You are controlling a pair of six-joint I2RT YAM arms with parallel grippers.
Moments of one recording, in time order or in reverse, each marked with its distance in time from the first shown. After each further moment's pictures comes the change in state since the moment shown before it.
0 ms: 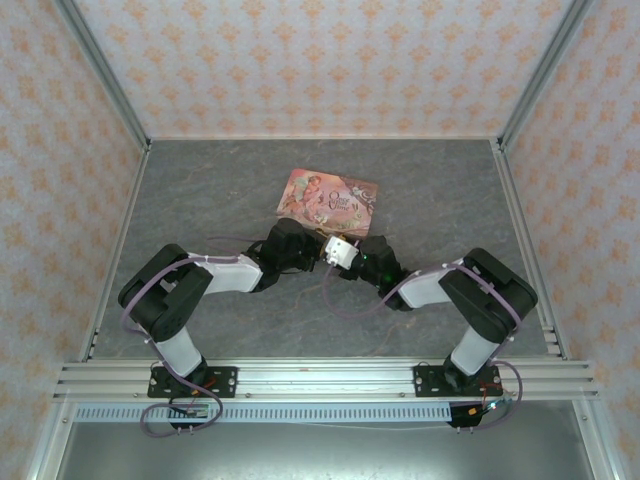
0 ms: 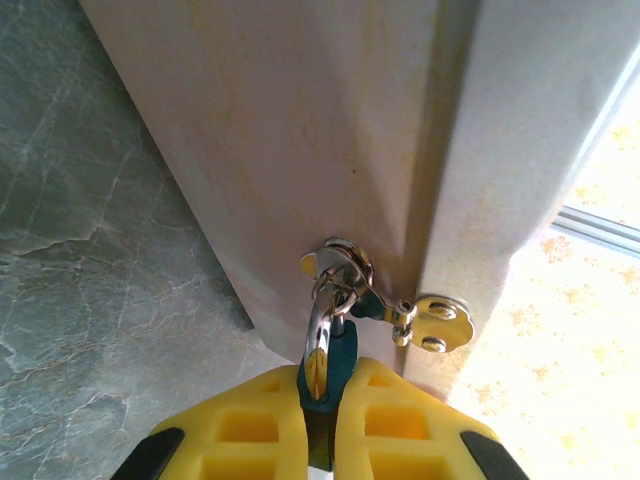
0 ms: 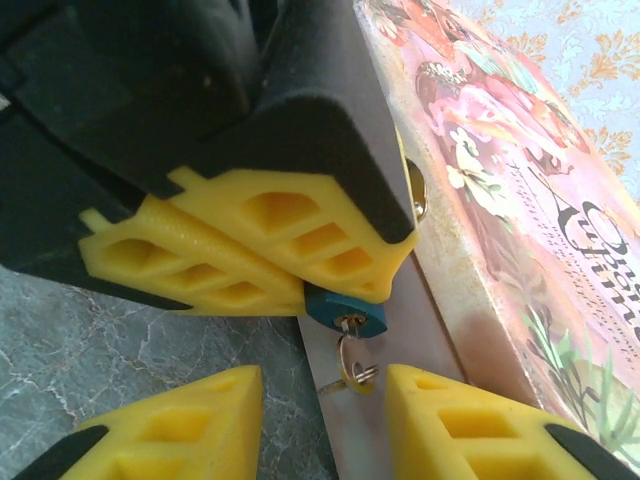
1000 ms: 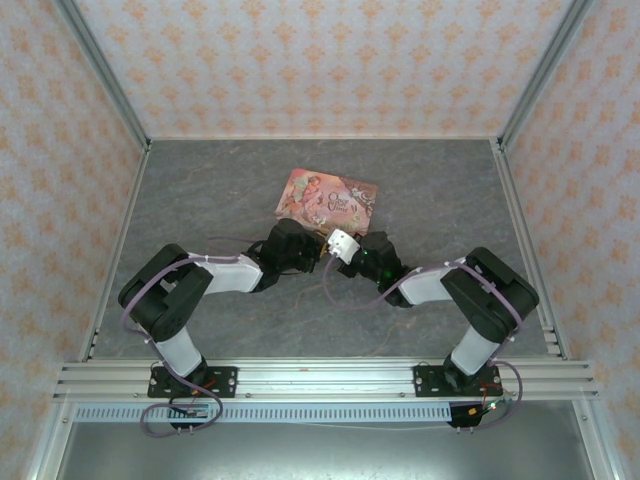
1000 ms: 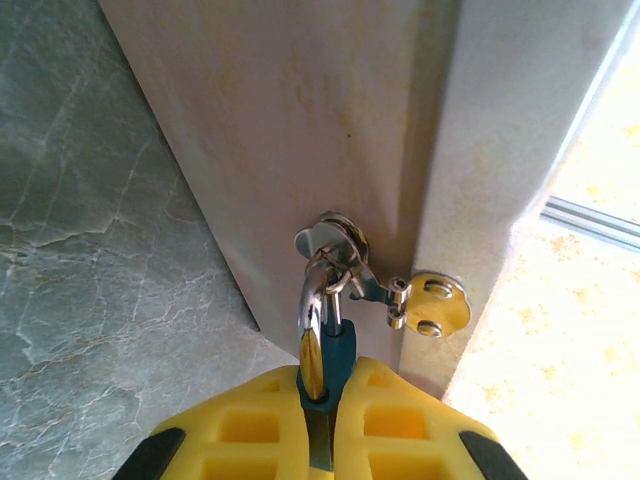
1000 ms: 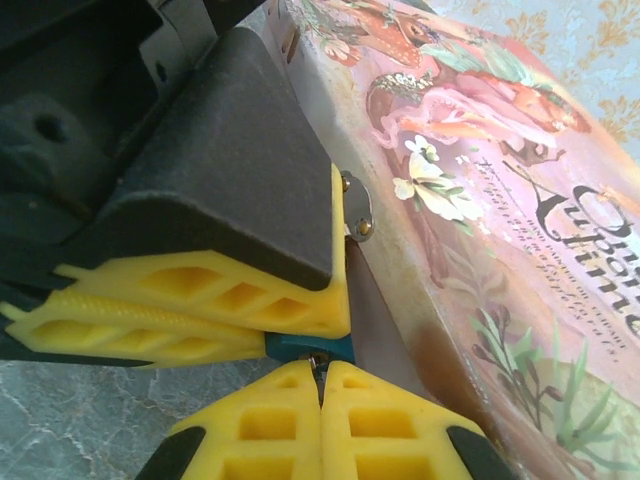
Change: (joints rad) left arm 0.000 0.000 0.000 -0.016 0.008 0.003; right arm -0.023 -0.006 0.026 -0.034 -0.053 0.150
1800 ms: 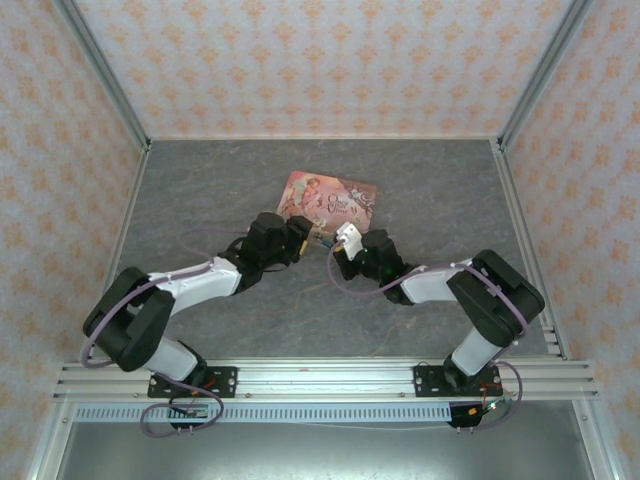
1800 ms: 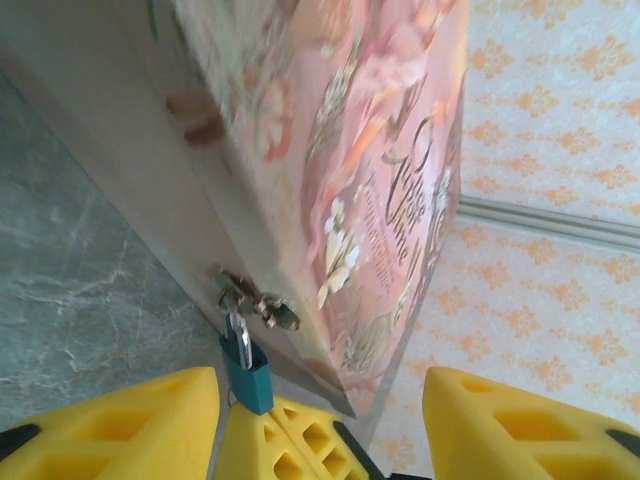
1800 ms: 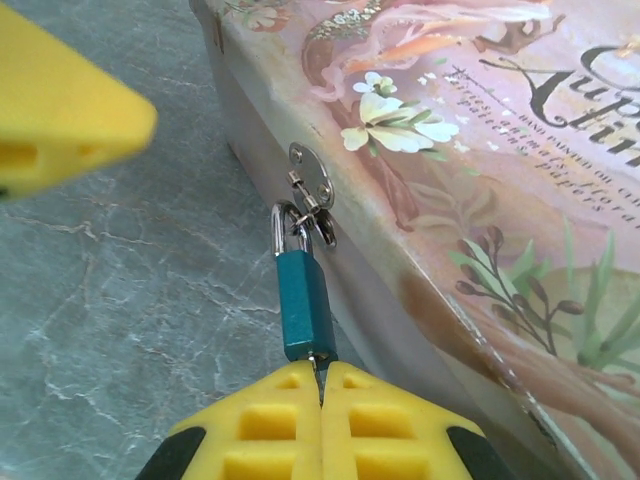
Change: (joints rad) left arm 0.072 -0.243 -0.040 -0.172 -0.058 0.183; right arm -0.016 -0.035 0.013 -0.126 -0.052 0.371
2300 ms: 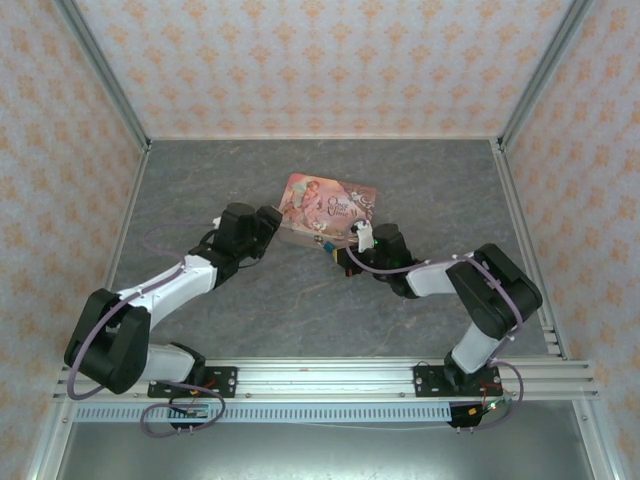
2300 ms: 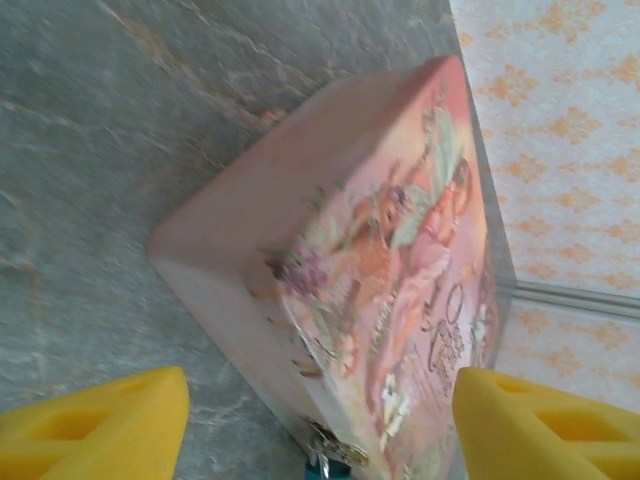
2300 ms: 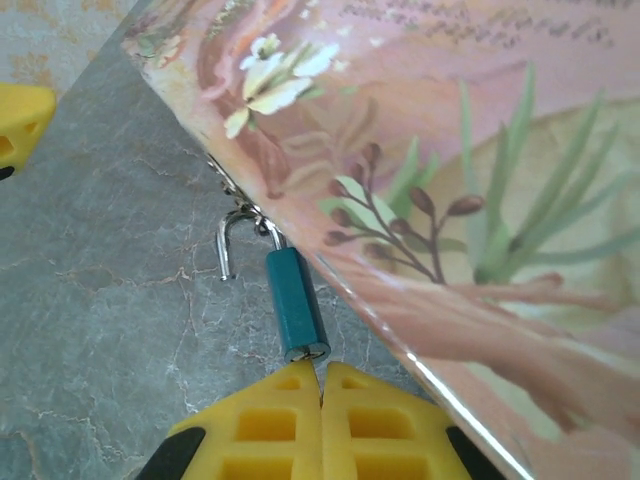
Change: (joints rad) left arm 0.179 -0.122 0.001 -0.227 -0.033 0.205; right arm -0.110 0.045 0.000 0.005 -0.273 0.471
